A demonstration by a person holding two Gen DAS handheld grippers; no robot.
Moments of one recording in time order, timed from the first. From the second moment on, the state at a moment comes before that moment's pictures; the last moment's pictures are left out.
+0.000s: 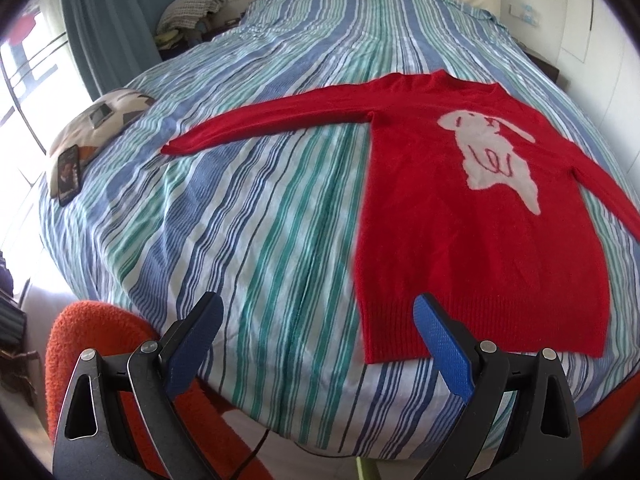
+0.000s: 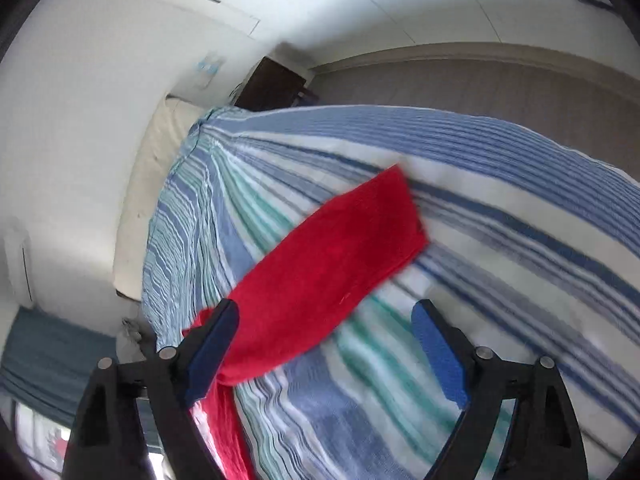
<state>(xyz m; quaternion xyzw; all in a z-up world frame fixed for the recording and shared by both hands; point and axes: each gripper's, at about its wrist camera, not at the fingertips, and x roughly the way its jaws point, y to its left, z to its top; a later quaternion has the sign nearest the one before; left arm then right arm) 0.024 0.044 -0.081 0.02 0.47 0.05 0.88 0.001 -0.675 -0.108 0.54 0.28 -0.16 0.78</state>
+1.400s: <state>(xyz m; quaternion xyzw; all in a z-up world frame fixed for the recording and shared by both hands) 0.037 0.088 -0.125 -0.01 0.48 0.07 0.87 0.291 -0.340 -0.031 0.30 0.46 0.17 0.82</state>
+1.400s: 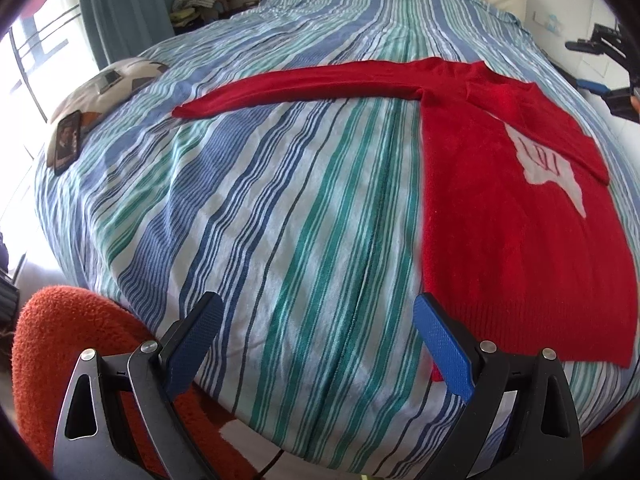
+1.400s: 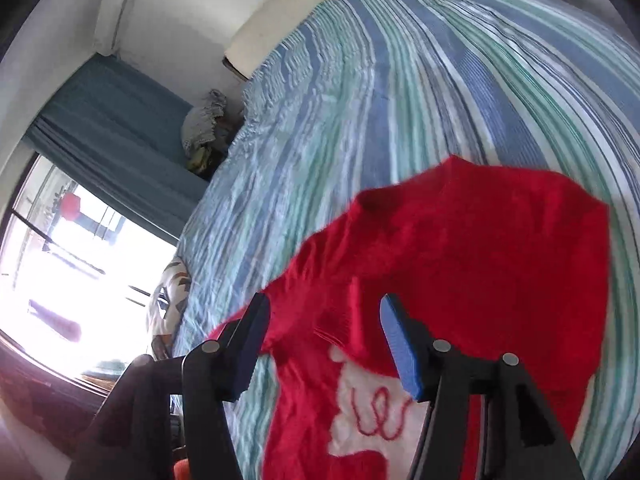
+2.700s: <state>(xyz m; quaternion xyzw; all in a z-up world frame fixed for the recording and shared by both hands) 0.234 0.140 -0.183 0.01 0.45 0.05 0.89 0.034 -0.448 -0.128 0.13 0.43 -0.14 0.88</state>
